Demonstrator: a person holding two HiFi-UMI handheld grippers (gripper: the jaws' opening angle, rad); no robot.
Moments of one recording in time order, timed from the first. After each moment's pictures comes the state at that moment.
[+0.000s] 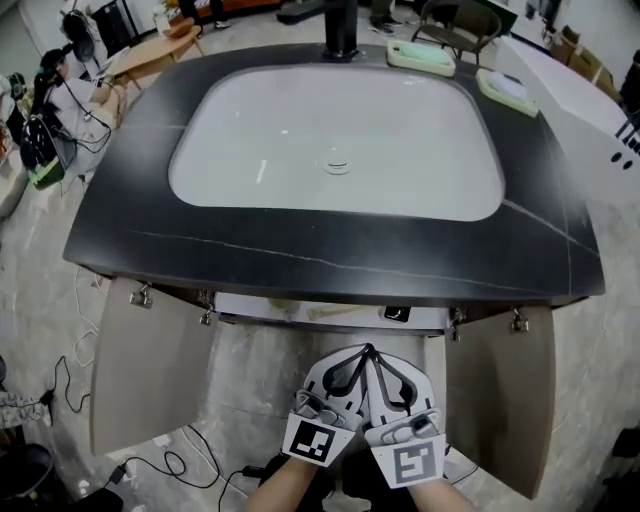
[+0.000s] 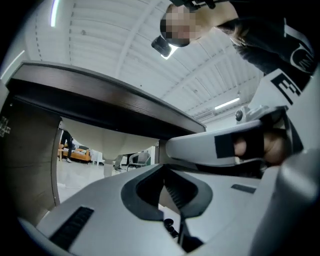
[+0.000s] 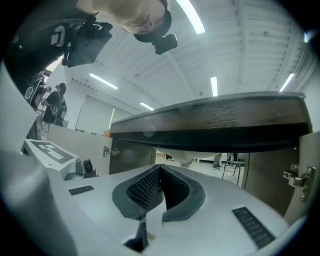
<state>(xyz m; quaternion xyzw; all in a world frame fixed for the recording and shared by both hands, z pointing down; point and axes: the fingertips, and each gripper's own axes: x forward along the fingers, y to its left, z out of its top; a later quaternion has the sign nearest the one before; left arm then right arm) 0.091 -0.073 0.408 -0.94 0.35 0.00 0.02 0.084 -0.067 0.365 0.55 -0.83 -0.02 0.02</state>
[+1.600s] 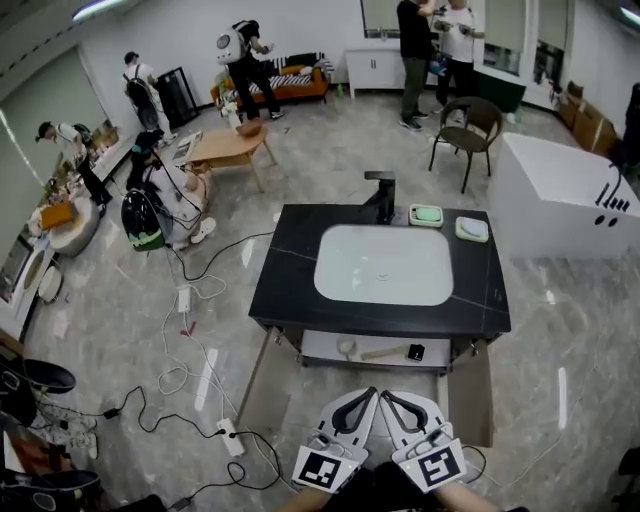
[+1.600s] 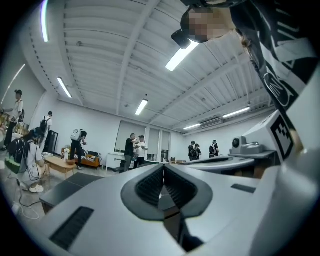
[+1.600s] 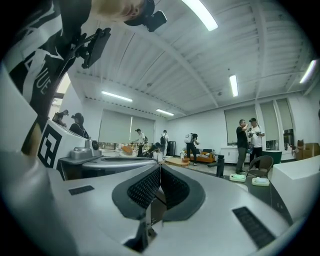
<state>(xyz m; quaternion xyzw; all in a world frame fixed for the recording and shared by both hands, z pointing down) -0.009 0.062 -0.007 -0.91 0.40 0.05 -0.02 0.003 0.073 0.000 0.43 -0.90 -0.02 0.03</state>
